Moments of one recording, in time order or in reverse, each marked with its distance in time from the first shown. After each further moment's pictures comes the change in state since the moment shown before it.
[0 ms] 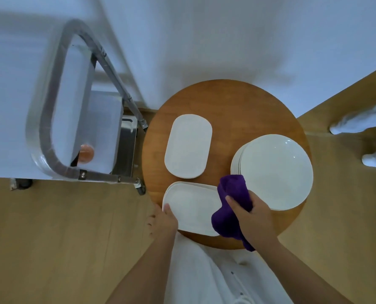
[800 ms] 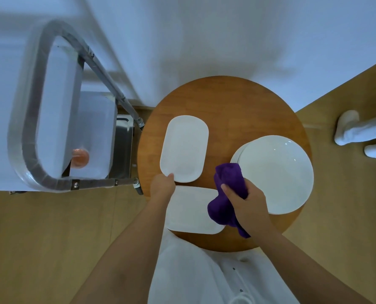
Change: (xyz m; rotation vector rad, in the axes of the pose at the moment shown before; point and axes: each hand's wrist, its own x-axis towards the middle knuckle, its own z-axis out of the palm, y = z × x) left_hand 0.040 0.101 -0.027 -0.139 -0.015 0.186; right_hand 0.037 -0.016 0.004 0.032 0.012 -0.019
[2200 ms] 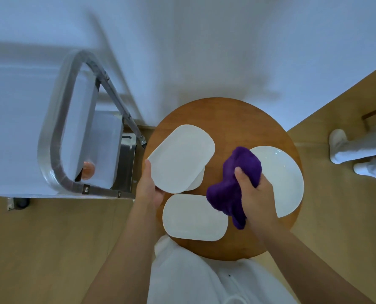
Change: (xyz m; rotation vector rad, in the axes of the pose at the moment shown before) left_hand -0.067 0.022 -0.076 -1.081 -0.444 0.079; right_hand -0.021 -0.058 -0.014 0.318 0.165 0.032
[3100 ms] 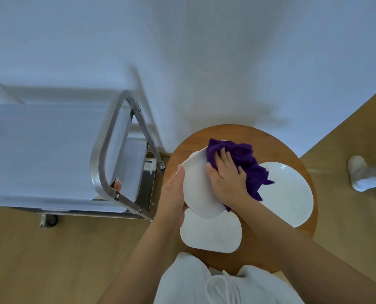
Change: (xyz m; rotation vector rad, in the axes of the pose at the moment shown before) left_hand -0.126 0.004 0.036 0.371 -0.097 0.362; right_hand -0.001 -0.033 0.053 -0.859 -0.267 -0.466
